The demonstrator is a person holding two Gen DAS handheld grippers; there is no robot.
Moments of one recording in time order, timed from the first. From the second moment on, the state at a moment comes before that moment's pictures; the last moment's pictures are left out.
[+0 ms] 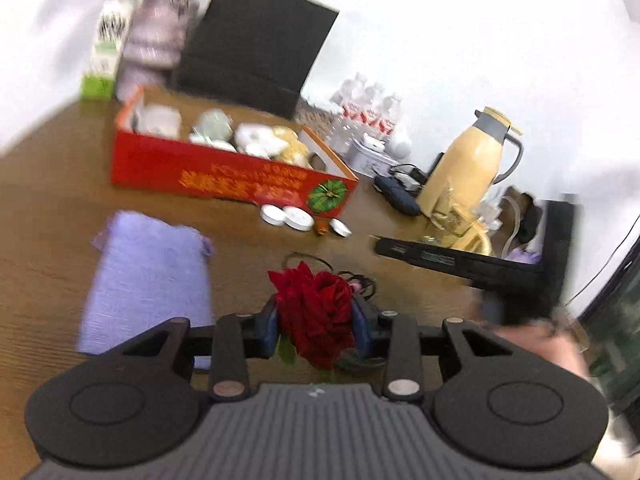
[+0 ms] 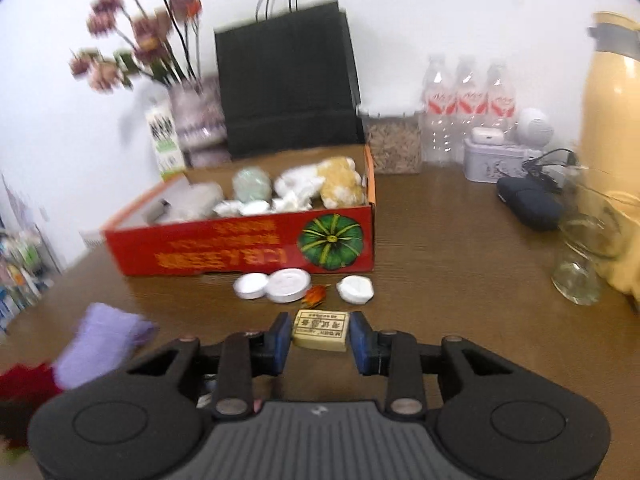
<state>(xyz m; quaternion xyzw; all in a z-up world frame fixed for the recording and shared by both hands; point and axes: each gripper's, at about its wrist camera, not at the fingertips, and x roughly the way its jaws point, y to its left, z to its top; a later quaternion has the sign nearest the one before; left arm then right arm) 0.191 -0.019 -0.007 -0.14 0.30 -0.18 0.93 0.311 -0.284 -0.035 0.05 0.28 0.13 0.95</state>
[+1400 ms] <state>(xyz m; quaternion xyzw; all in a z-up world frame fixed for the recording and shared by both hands) 0.464 -0.011 0.050 -0.10 0.38 -0.24 0.89 0.468 -0.243 0.060 0.03 0.33 0.20 0.92</state>
